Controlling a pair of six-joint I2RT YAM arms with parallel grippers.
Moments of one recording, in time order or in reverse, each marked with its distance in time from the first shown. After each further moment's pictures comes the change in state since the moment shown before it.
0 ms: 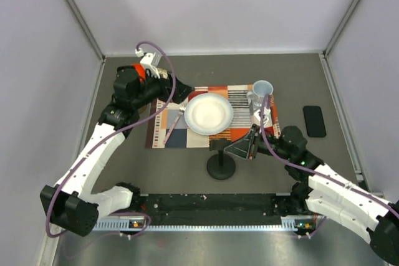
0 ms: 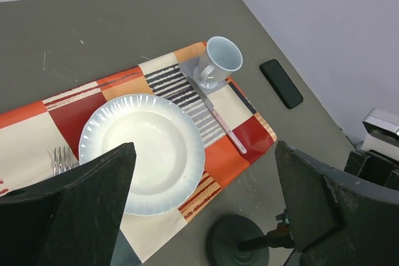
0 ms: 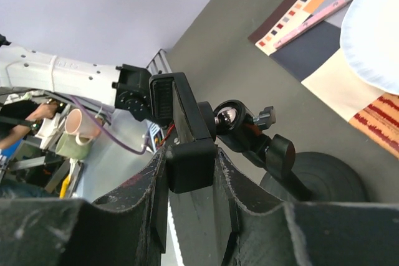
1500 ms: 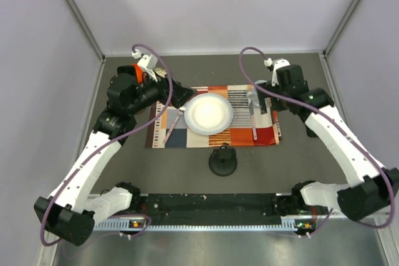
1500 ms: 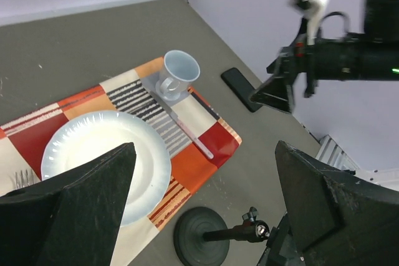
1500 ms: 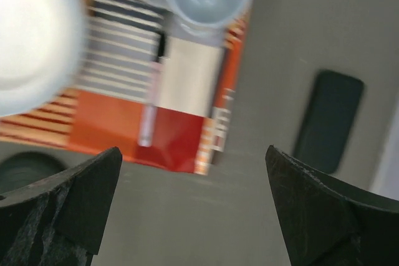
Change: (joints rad) left arm -0.039 -0.072 -0.013 0.038 0.072 -0.055; right arm -0.231 0.472 0.888 -1.072 0.750 -0.642
